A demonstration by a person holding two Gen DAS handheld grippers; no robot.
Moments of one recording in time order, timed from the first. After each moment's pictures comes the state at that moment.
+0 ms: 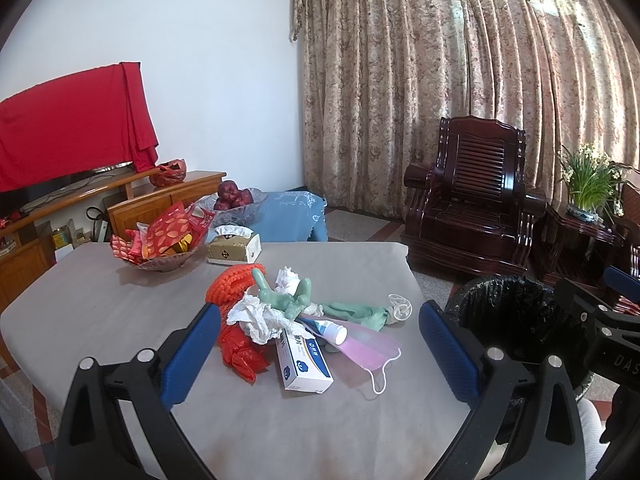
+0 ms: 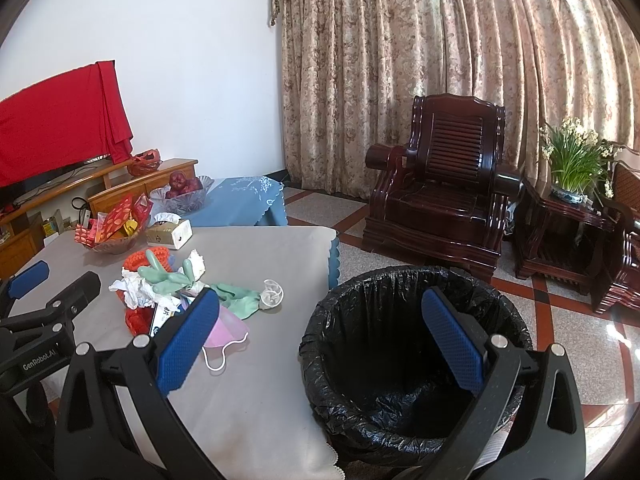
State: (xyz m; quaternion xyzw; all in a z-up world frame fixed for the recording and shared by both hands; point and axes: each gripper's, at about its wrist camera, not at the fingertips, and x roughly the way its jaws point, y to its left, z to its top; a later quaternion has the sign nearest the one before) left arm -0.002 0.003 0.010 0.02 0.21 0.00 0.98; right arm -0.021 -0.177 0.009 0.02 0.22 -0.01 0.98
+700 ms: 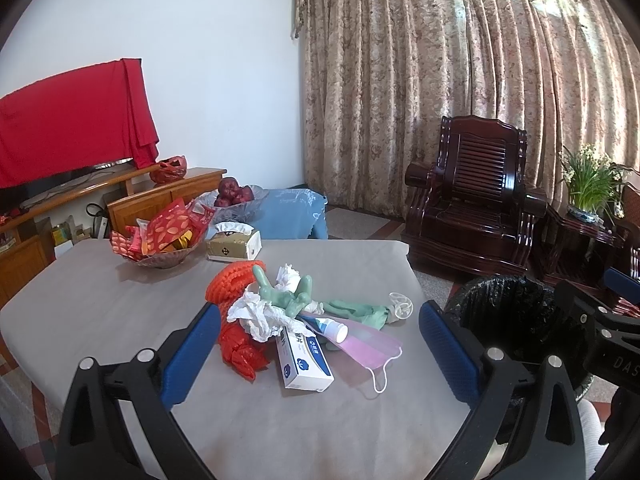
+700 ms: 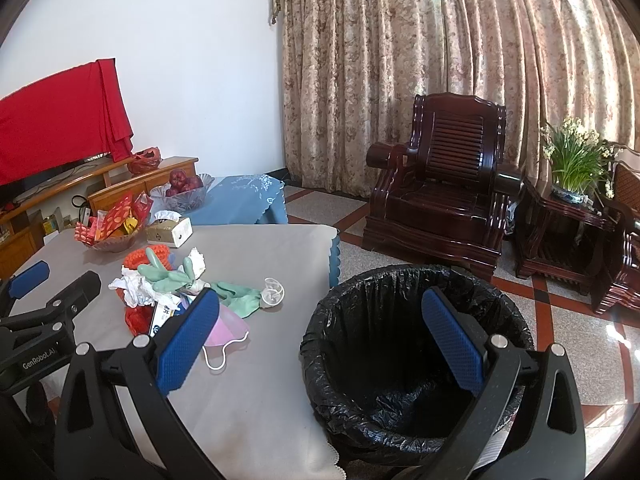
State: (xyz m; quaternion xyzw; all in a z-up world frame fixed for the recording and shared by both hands) left arm -0.002 0.003 0.012 0.02 0.21 0.00 0.98; right arm -0.020 -0.178 0.006 0.02 0.22 0.00 0.98
